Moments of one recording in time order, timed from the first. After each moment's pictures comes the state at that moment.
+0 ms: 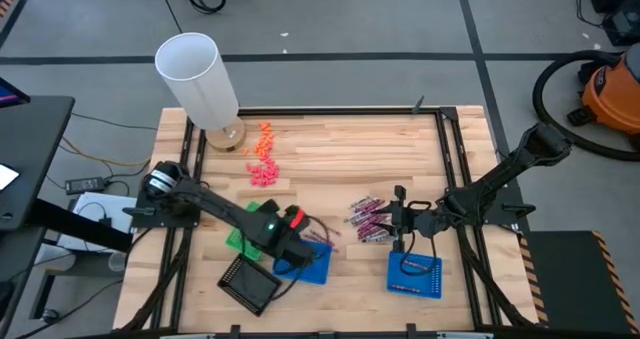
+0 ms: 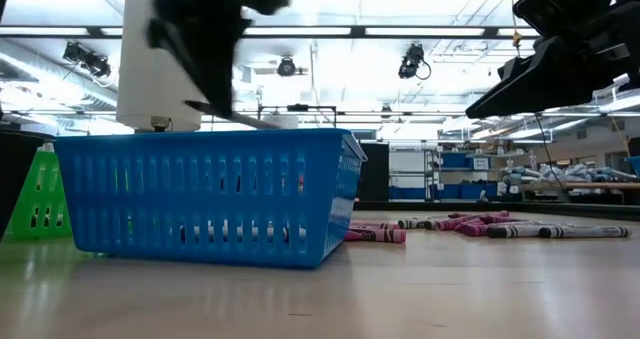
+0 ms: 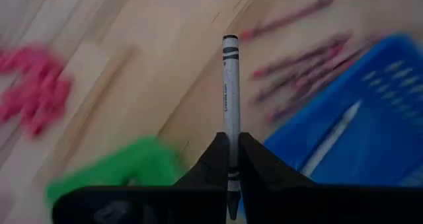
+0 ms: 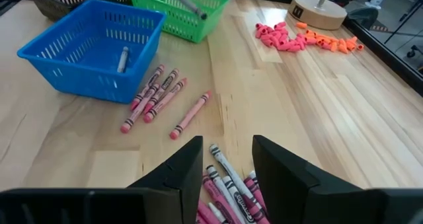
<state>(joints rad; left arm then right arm) -0.43 1.88 1.53 -1.14 -0.42 -1.04 0.52 1.19 0.35 0.31 0.63 0.16</state>
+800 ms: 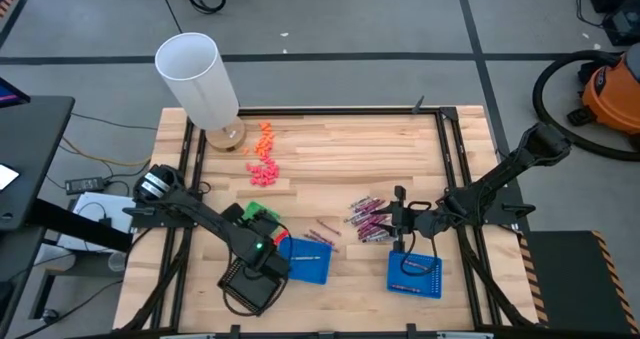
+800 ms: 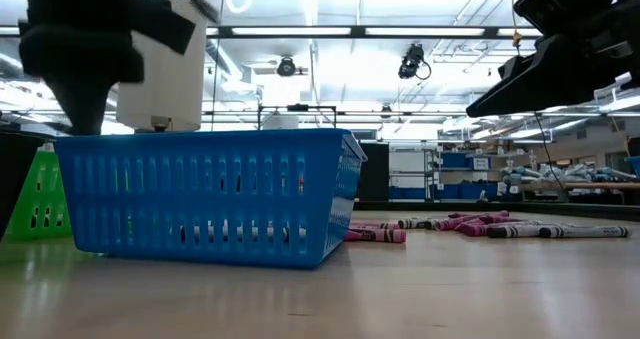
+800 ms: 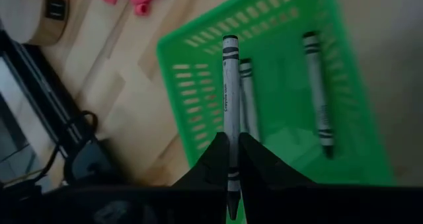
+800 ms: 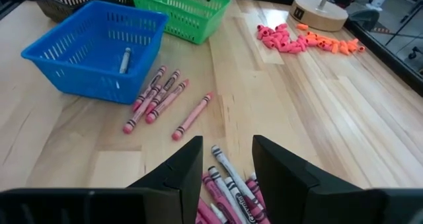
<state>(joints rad) -0.54 1.85 1.34 -1.44 -0.34 -1.31 0.52 1.19 0.35 0.32 0.63 0.15</state>
